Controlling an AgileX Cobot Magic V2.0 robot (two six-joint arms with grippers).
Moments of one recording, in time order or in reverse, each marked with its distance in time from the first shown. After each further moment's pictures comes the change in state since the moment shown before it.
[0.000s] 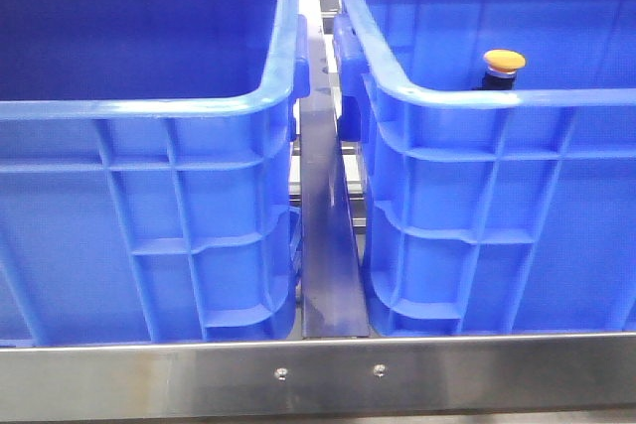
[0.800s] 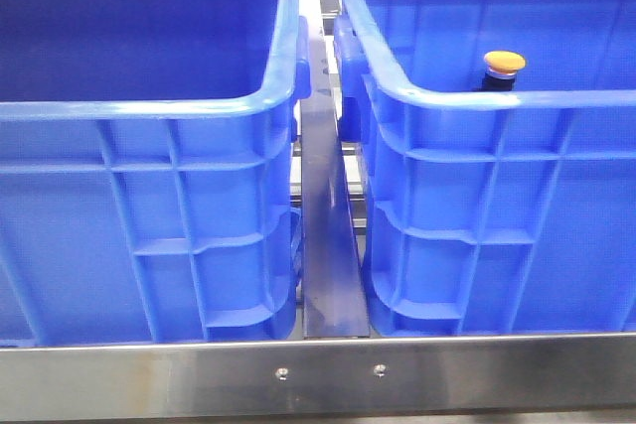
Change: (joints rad) left arm 0.298 -0.816 0.527 0.000 -0.170 -0.002; right arm 0.000 -0.533 0.256 0.002 0.032 -0.002
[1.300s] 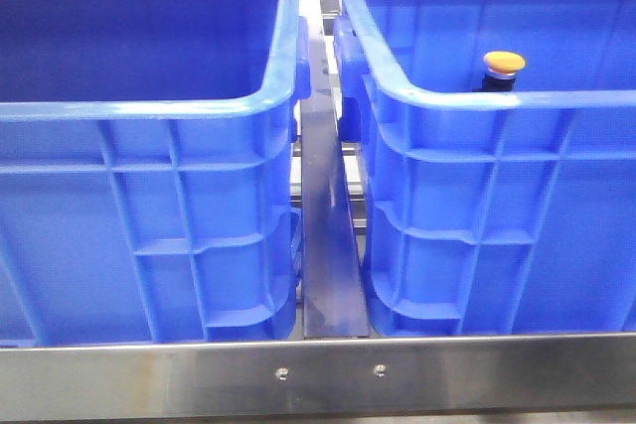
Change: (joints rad) left arm 0.001 -0.385 0.247 -0.006 -0.104 0.000; right arm 0.000 -0.369 0.176 0.000 0.021 0.000
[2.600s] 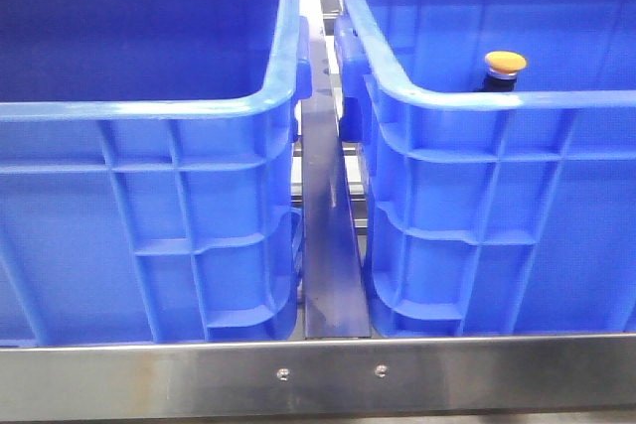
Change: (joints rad) left arm 0.003 -0.015 0.086 -0.003 -0.051 0.013; right arm -0.002 -0.018 0.003 0.000 0.006 -0.002
